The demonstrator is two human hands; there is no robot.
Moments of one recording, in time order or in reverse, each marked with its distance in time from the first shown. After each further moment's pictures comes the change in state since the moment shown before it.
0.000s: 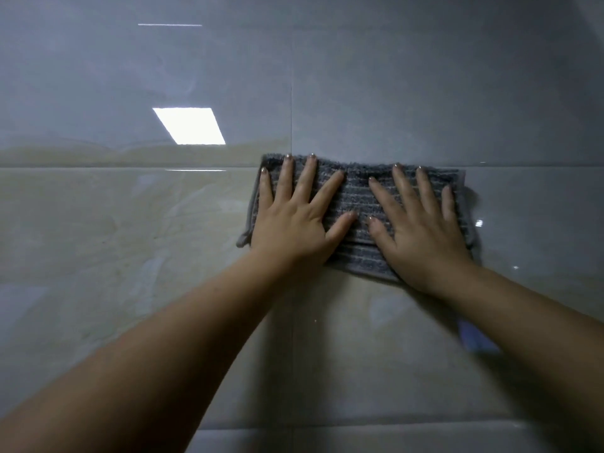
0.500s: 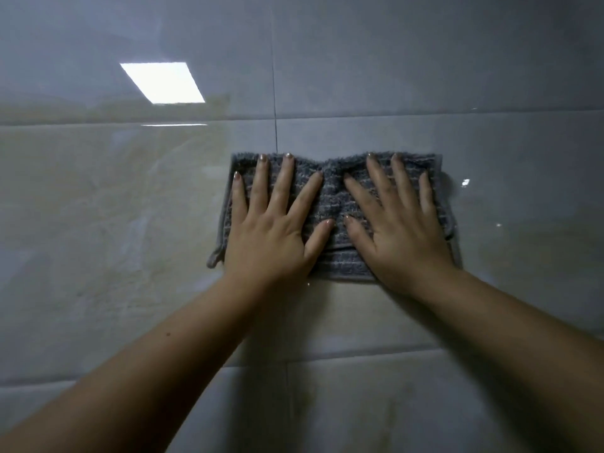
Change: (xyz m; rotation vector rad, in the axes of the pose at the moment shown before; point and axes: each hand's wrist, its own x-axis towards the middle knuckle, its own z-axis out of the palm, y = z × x) left_hand -0.077 0.007 0.007 -0.014 0.024 0.011; right_hand -0.058 -0.013 0.020 0.004 0.080 -0.121
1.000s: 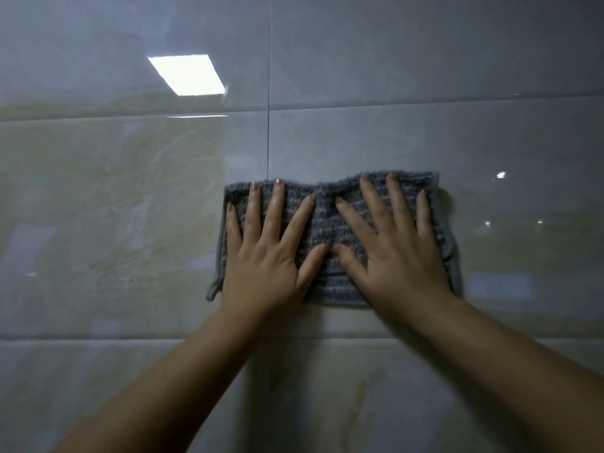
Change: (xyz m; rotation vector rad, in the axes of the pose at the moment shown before) left_hand -0.047 0.031 0.012 0.039 -0.029 -0.089; right_hand -0.042 0.010 0.006 0.016 0.053 -0.080
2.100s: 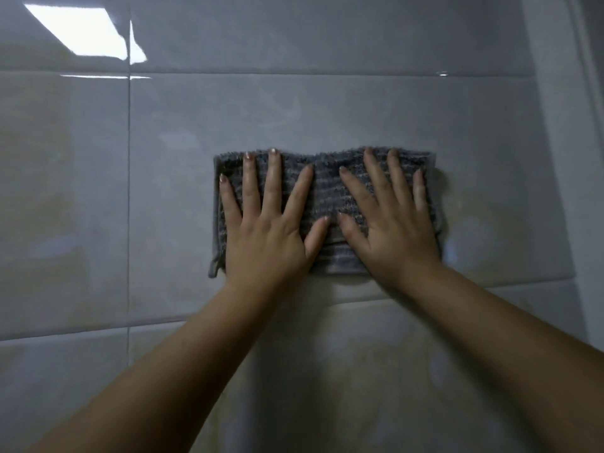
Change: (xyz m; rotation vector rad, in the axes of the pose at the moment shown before) left_hand 0.029 0.152 0.020 -0.030 0.043 0.029; right_hand -0.051 0.140 -0.012 -0.051 0.016 0.098
